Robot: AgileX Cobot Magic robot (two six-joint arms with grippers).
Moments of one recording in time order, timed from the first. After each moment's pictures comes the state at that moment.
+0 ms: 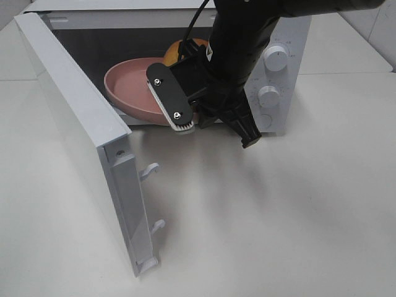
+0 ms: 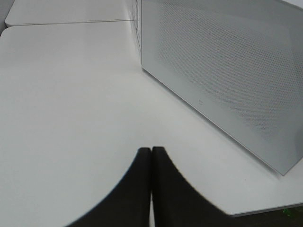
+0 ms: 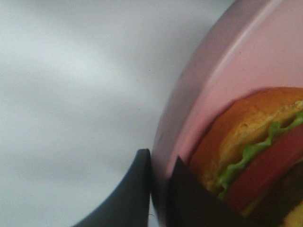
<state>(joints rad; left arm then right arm) -0.14 -0.01 -0.50 -0.06 1.06 0.02 0.73 1.88 -1.40 -0.20 0.73 -1.33</state>
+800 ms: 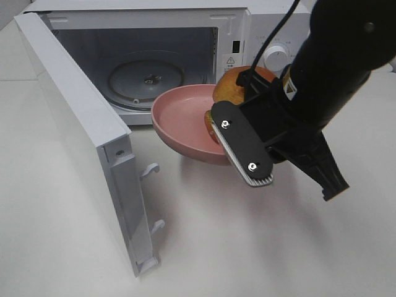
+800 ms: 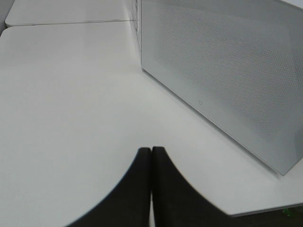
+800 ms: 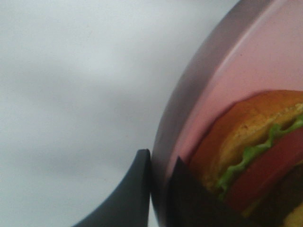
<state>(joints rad) -0.14 -0.01 -0.50 -0.06 1.06 0.02 0.73 1.55 -0.99 -0.22 0.72 -1.26</state>
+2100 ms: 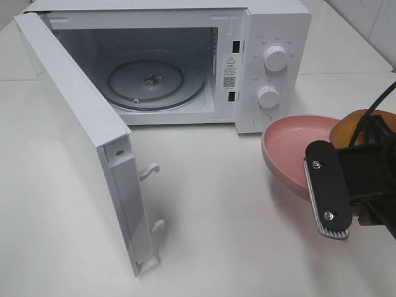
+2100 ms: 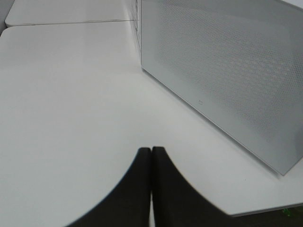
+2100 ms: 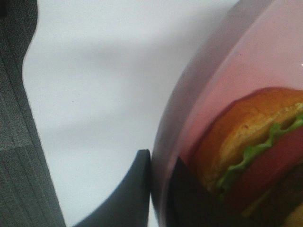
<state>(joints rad) -0.14 -0.01 -0.50 -0.06 1.06 0.02 0.73 1.27 -0.66 -0.40 0.86 -0.66</state>
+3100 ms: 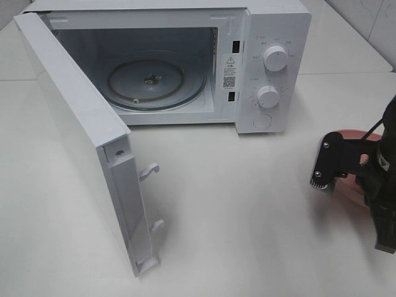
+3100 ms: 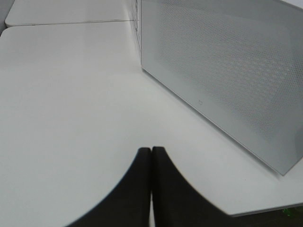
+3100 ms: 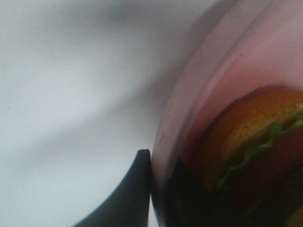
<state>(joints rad) -0.14 -0.01 -0.50 -0.06 1.06 0.02 0.37 1.63 -0.67 -0.56 0.63 -0.34</state>
